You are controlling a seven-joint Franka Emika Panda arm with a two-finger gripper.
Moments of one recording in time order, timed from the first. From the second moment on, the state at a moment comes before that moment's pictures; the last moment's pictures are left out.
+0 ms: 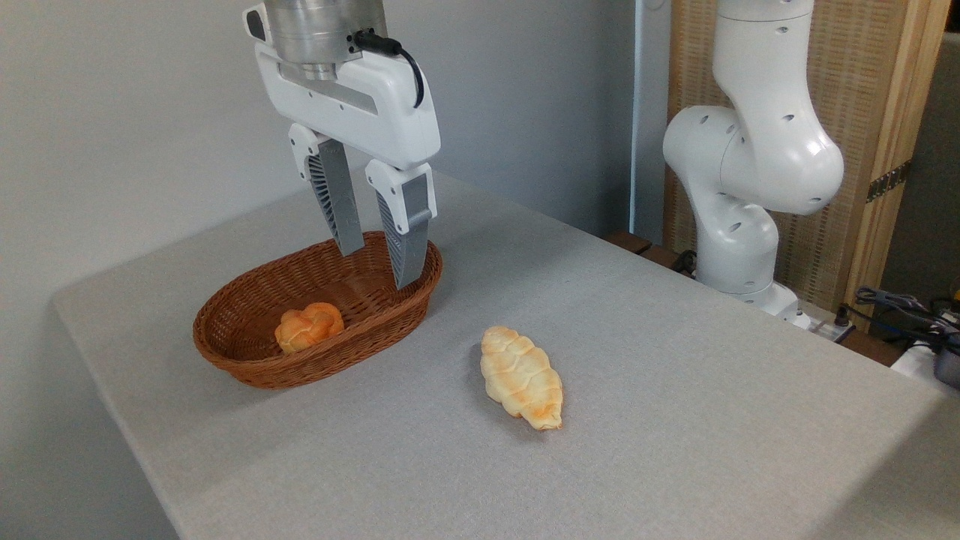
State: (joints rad) arm -0.06 -0.01 0.01 -1.60 -0.06 1.61 0.66
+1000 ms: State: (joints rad) arm -0.06 -0.14 0.02 -1.81 -0.09 1.72 0.78
